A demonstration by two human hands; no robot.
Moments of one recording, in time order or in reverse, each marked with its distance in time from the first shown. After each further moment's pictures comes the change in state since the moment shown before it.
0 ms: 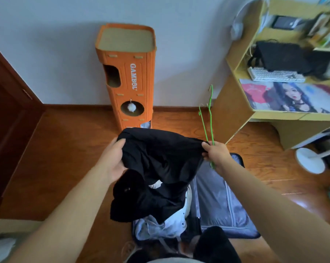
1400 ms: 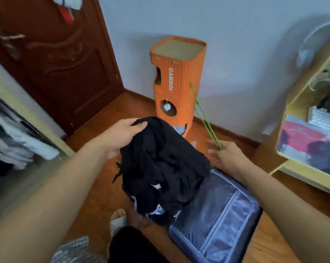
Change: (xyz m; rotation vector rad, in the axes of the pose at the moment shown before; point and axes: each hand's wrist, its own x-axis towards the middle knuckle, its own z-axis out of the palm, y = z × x) left_hand -0.154 -0.059 0.297 0.342 0.194 0.216; right_hand 0.109 -0.068 -0.234 -0.497 -0.732 -0.457
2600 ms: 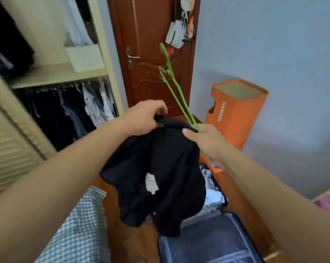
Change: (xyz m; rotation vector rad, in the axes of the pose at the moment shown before) left_hand -0.158 0.077 0.137 1.029 0.678 0.145; right_hand -0.103 -0.111 -0.068 -0.034 -0.590 -0.583
